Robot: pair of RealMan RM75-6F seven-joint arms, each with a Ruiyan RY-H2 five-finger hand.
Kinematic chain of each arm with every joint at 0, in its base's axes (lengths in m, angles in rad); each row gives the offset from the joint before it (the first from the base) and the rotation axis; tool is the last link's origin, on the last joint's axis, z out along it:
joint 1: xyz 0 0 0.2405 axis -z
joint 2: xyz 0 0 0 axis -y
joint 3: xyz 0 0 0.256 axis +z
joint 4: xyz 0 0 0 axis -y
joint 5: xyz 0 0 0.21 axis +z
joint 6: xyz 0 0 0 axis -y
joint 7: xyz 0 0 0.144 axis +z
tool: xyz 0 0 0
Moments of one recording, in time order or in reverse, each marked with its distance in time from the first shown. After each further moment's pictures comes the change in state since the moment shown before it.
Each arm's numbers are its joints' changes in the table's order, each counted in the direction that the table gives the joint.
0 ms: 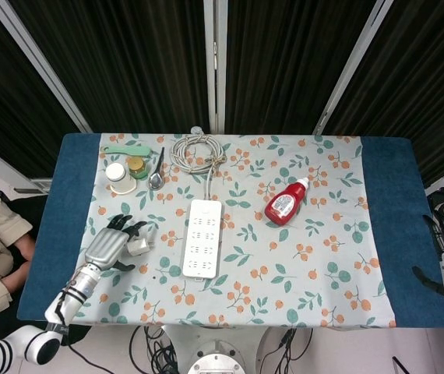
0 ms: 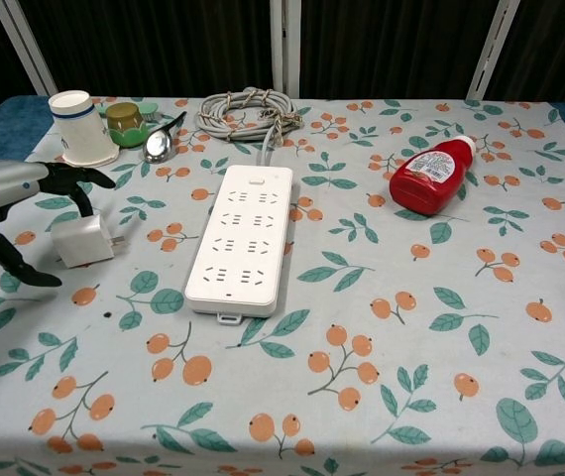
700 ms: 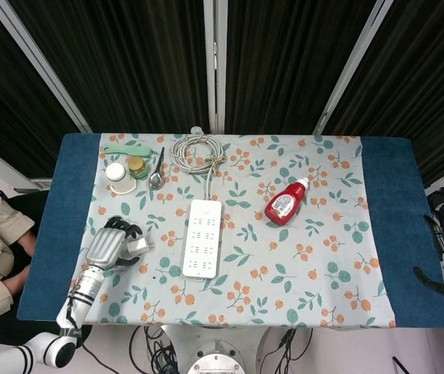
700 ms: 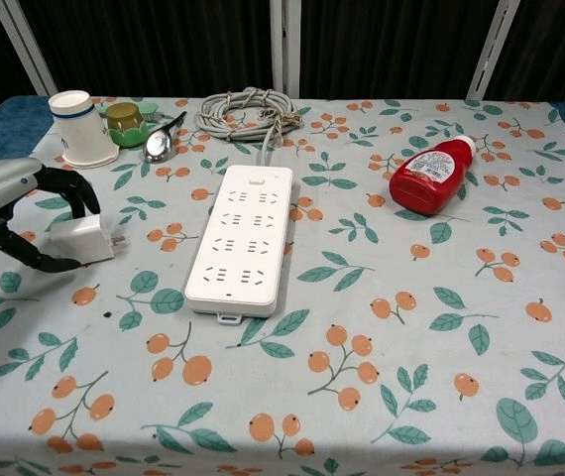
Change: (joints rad) left arm -0.049 0.169 -0.014 -0.160 -0.009 -0.145 -0.079; right arm -0.001 0.003 0.000 -0.008 0.004 0.007 0.009
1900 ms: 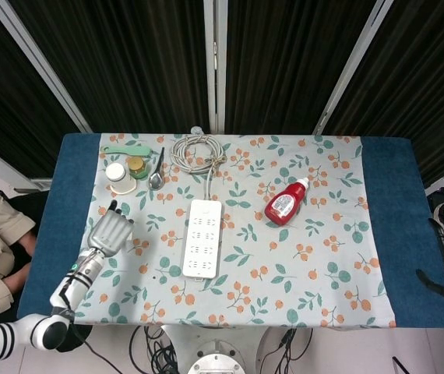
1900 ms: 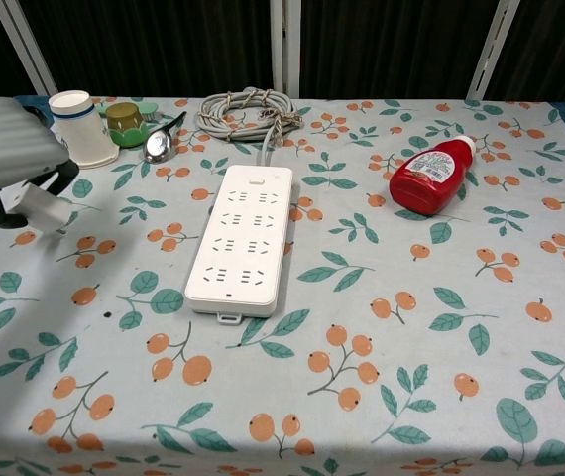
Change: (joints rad) left arm 0.231 -0.256 0.012 0.367 -0.392 0.164 1.139; right arm 0.012 0.015 -0.004 -0.036 0.012 0.001 0.038
